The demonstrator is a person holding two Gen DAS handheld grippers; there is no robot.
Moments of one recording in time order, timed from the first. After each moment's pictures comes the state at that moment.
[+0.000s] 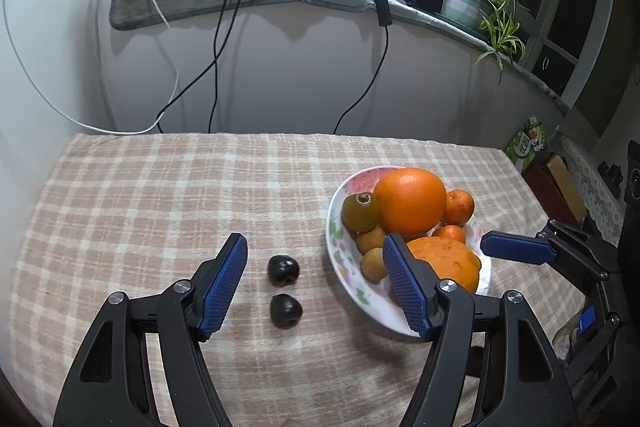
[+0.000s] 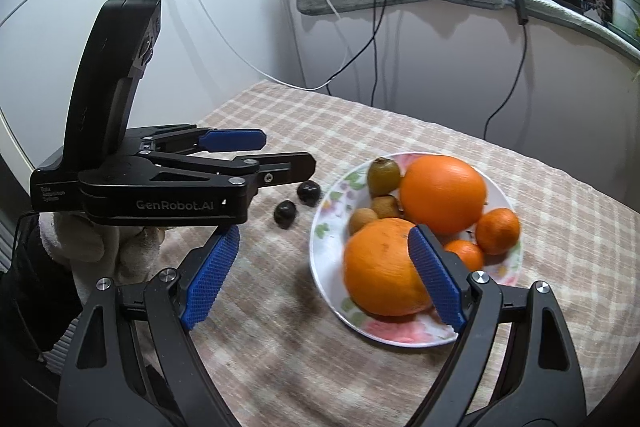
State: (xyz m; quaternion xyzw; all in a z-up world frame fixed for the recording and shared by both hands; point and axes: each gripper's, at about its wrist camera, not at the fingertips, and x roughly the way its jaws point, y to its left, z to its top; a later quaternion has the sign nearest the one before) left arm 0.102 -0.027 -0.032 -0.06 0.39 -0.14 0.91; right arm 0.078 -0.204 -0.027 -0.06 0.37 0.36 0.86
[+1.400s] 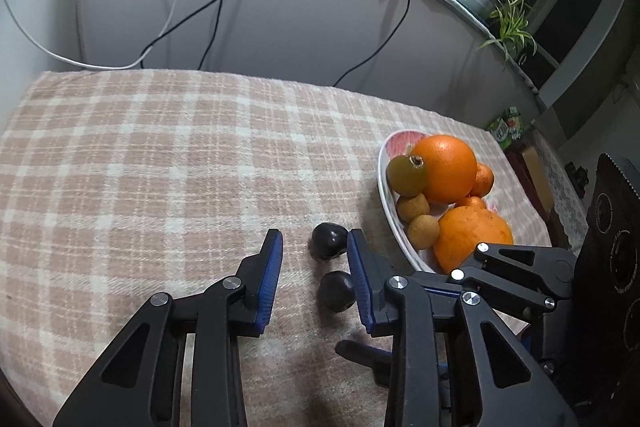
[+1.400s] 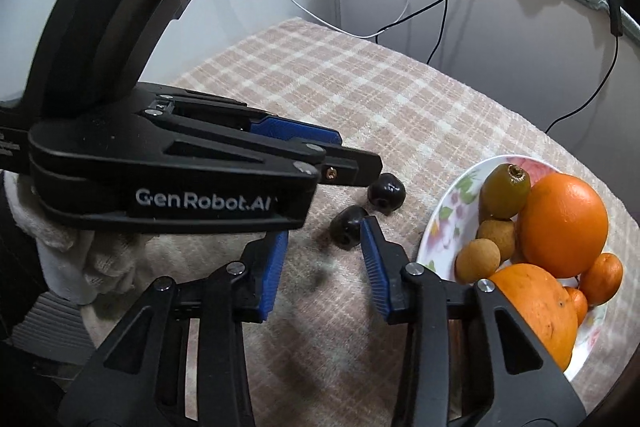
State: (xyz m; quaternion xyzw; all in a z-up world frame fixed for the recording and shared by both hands) left arm 0.135 0.025 -0.078 -0.11 0.45 -0.21 0.86; right arm 0.095 -0.094 -0.080 -0.14 0.42 0.36 0.82
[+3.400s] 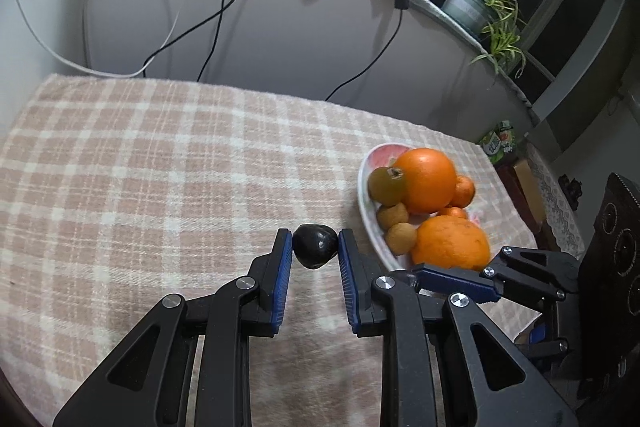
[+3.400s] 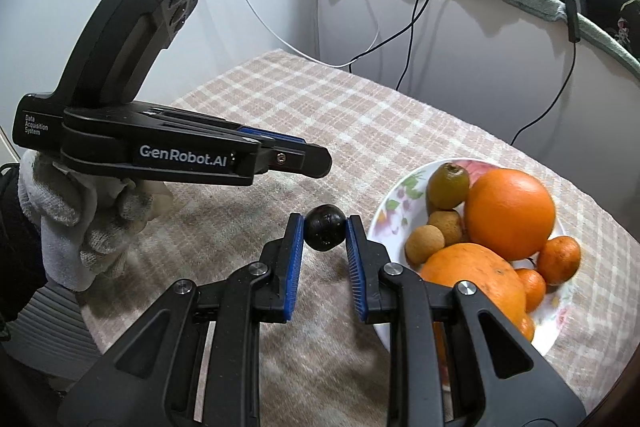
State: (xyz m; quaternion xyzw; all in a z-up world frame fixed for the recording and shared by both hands) left arm 0.122 0.022 -0.061 -0.13 0.43 -0.21 0.87; right arm 0.076 -0.138 -0.053 -0.13 0.37 0.35 0.85
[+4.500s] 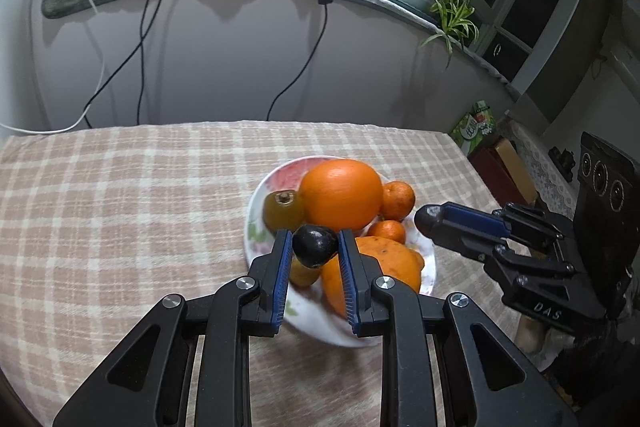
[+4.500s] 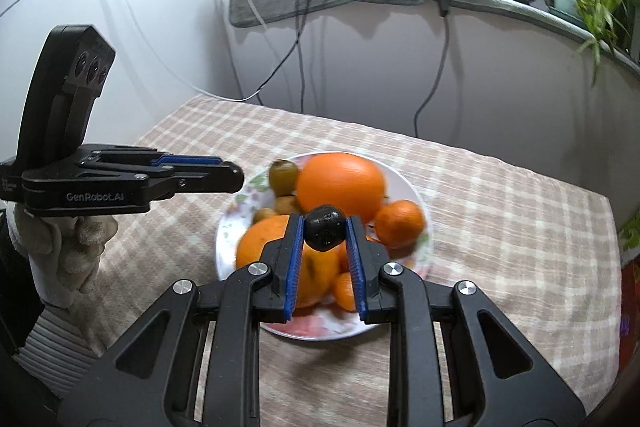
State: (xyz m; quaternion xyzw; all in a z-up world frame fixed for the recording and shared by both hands) left arm 0.123 -0.059 -0.034 -0.08 0.41 -0.25 0.87; right arm 0.103 -0.263 -0.028 -0.04 0.37 0.27 0.89
